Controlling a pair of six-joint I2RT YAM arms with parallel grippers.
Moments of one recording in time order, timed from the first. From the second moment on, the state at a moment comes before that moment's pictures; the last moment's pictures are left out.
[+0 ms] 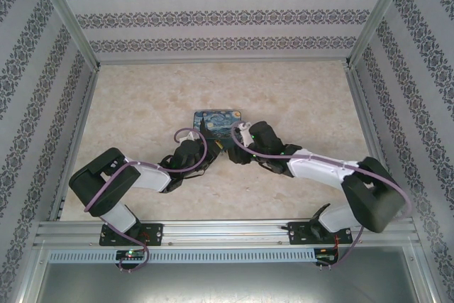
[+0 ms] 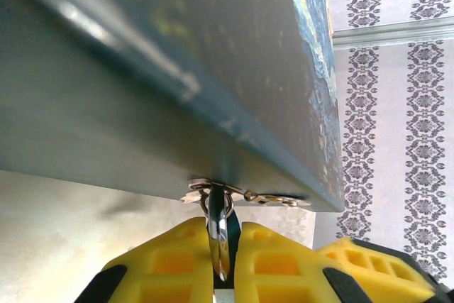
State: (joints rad) left arm -0.72 1.60 0.45 0.73 0.01 -1.36; right arm 0.70 1.39 0.65 0.03 -0.22 0.34
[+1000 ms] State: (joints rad) left arm -0.72 1.43 0.42 0.38 0.01 -1.15; right arm 0.70 1.56 0.60 0.41 -0.40 0.87
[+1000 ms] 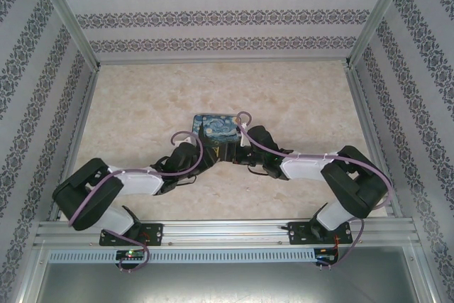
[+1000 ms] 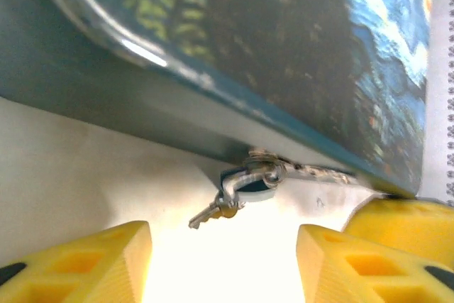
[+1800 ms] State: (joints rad) left arm -0.53 1.26 0.67 0.02 0.06 -0.95; right arm 0.61 1.60 0.57 0.38 -0.41 0.75
